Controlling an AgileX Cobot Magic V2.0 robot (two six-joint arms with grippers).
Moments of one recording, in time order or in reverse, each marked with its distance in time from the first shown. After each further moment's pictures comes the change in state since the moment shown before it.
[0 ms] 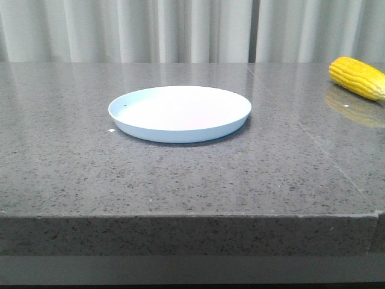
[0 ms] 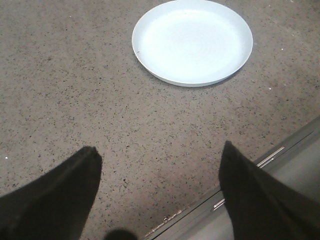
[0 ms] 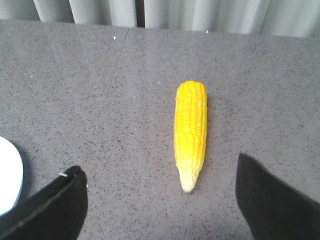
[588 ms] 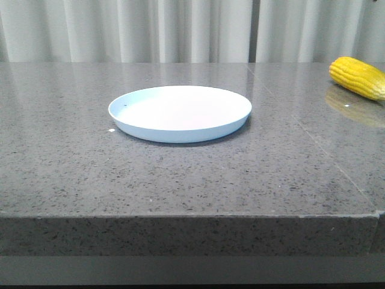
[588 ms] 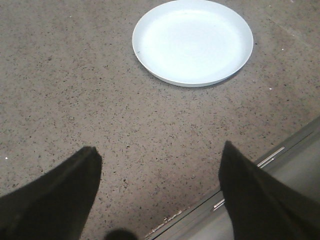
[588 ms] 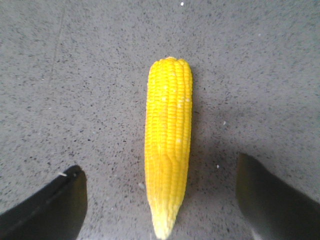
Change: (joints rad) left arm 0.000 0.000 0.000 0.001 0.000 0.000; right arm -0.083 0.622 -0.610 -0.002 0.367 0.000
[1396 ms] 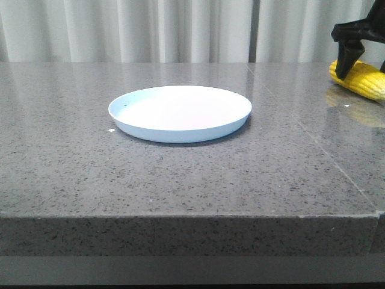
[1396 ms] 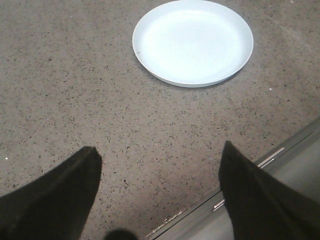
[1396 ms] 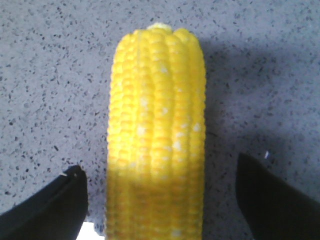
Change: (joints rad) left arm 0.000 0.000 0.000 0.000 0.000 0.000; right arm 0.000 0.313 -0.055 0.000 -0.126 0.000
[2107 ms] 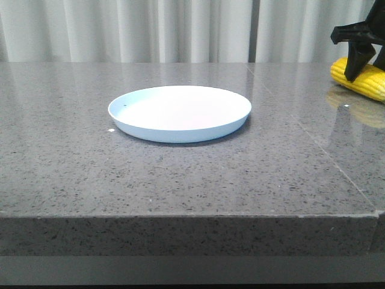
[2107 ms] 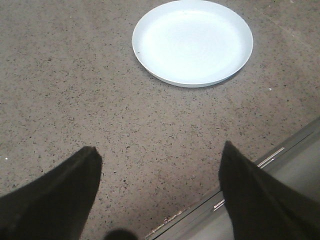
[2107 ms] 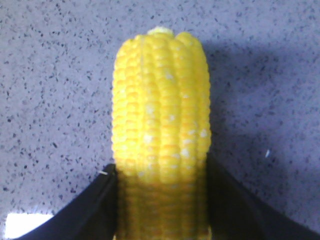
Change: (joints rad) left arm 0.000 0.000 0.000 0.000 0.000 0.000; right arm 0.000 0.000 -0.002 0.000 0.020 -0.010
